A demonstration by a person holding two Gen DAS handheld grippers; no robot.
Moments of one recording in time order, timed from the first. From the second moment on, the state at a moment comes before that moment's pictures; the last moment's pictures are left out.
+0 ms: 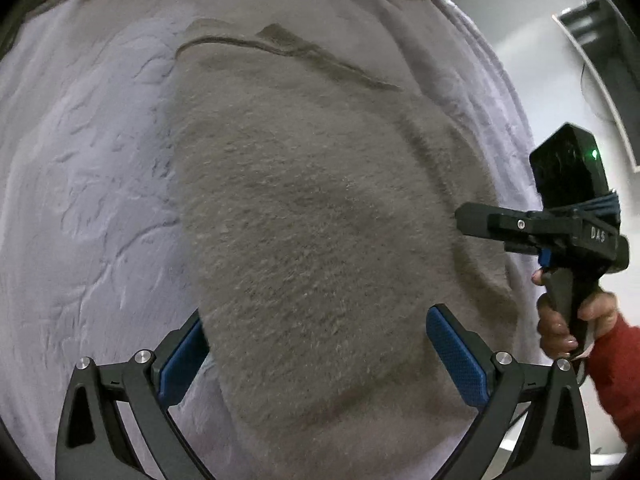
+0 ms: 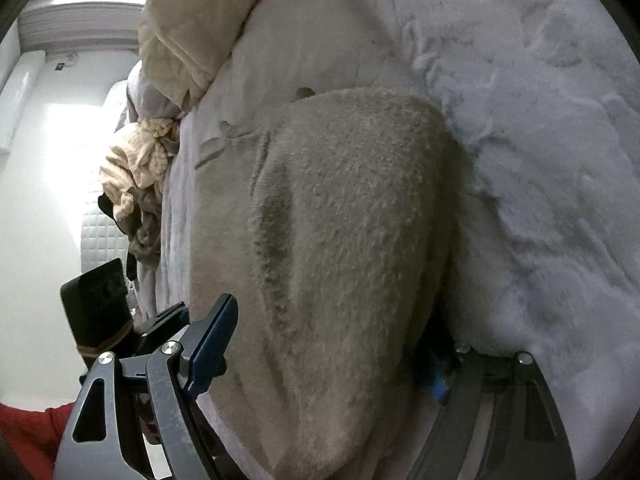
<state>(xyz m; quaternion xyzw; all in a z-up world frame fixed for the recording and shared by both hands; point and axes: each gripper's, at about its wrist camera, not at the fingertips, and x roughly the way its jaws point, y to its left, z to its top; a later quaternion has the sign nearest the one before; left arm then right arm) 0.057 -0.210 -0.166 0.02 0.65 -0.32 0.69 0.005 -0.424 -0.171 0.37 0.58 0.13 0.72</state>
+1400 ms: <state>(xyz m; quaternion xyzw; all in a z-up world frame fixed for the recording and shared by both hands) 0.000 0.024 -0.058 -0.06 0.58 -0.36 0.73 -0.043 -0.259 -0.087 0.46 0.52 0.18 0.70</state>
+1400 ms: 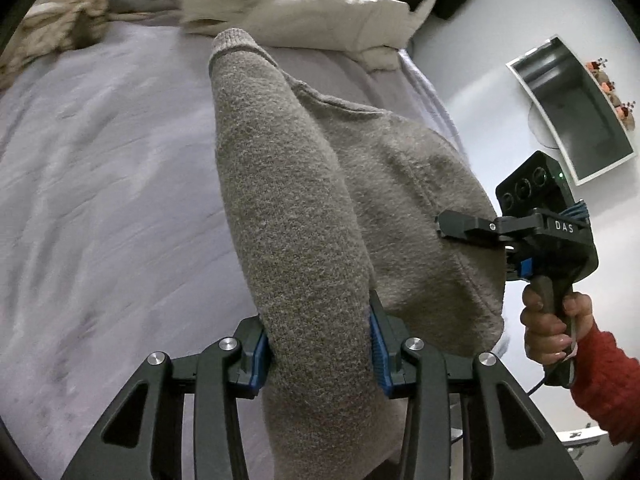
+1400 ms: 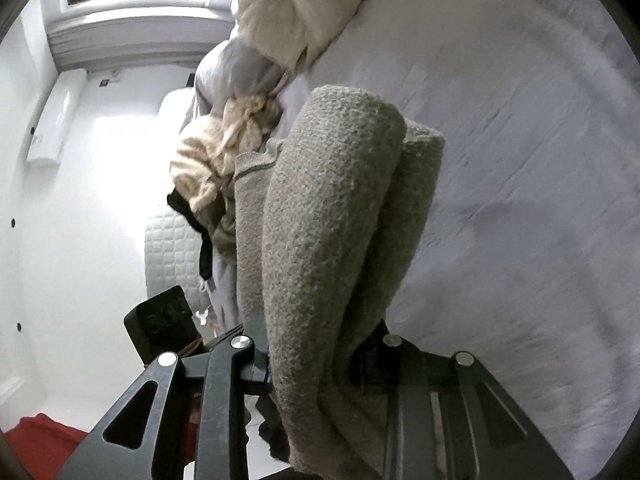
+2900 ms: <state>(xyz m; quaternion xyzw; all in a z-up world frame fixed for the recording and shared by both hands) -0.035 0.098 -0.103 0.08 0.60 -0.18 0.78 -0.103 -0.208 -0.120 0.30 0.59 -0.03 0.75</state>
